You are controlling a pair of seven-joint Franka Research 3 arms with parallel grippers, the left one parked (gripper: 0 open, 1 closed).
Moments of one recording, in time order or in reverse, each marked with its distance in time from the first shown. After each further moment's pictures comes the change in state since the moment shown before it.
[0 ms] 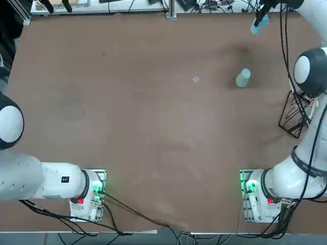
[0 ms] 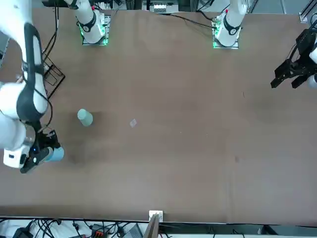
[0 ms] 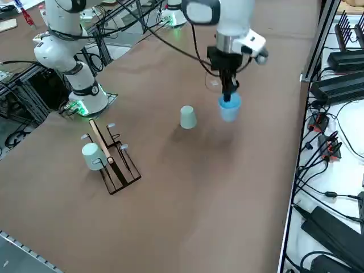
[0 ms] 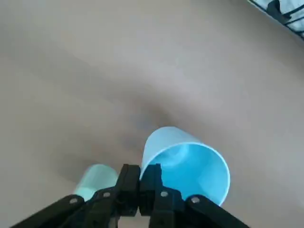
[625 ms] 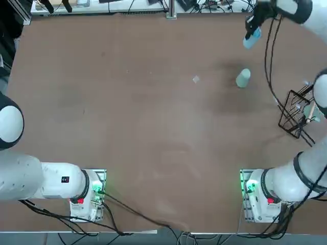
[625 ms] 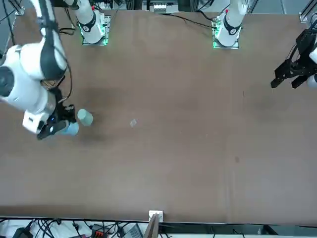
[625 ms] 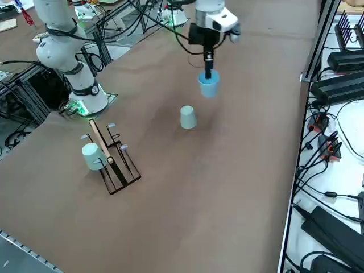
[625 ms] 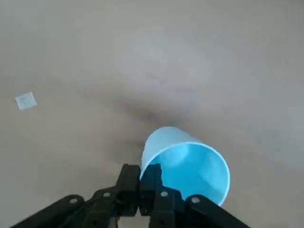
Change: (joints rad) arm 0.145 -0.328 0.002 -0.480 -0.062 0.158 0.350
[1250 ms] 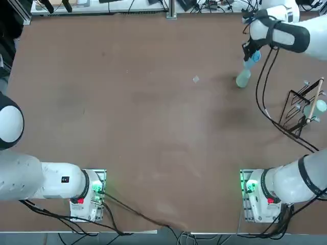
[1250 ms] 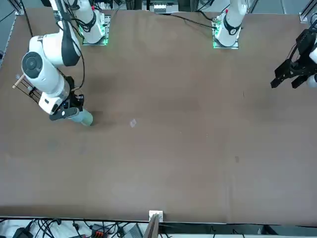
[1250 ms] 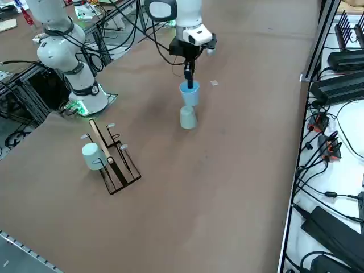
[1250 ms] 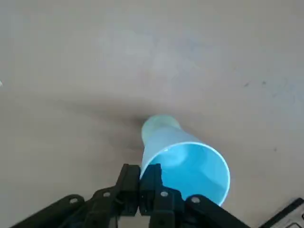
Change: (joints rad) arm 0.028 -0.140 0.001 -0.340 -0.087 0.200 0.162
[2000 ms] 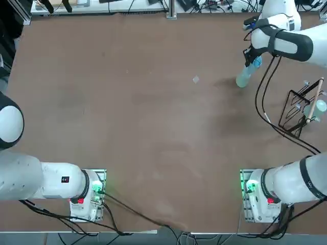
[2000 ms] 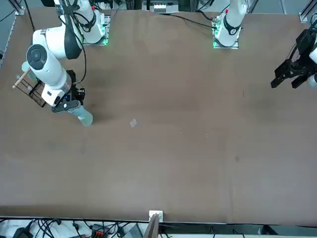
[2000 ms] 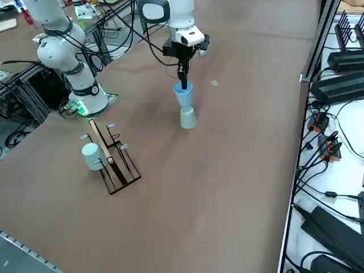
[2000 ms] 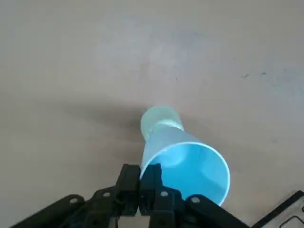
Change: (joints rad) arm 0.002 -0.044 0.000 -0.068 -0.025 0.039 0.013
